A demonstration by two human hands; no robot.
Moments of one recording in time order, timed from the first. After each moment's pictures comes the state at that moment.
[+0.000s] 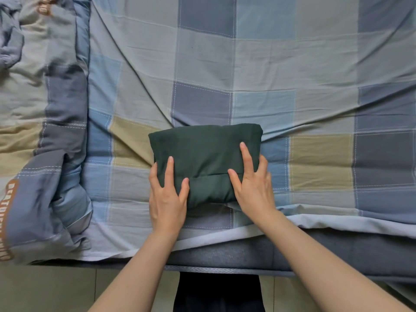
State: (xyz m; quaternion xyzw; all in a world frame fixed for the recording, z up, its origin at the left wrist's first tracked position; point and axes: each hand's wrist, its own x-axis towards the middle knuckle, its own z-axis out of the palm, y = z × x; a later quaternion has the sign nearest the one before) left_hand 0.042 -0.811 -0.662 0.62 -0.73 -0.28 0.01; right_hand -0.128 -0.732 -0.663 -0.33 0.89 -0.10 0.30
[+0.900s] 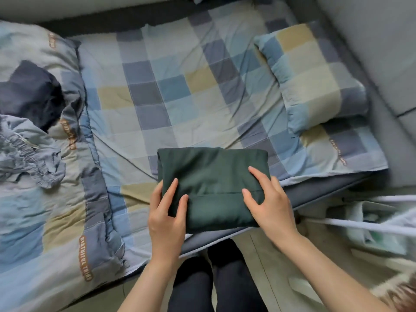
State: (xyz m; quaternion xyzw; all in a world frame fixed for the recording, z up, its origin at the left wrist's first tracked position) left_hand 0.020 -0.765 -0.293 0.43 -0.76 -0.44 0.23; right_hand -0.124 -0.607 -0.264 -0.20 0.93 -0.28 0.16
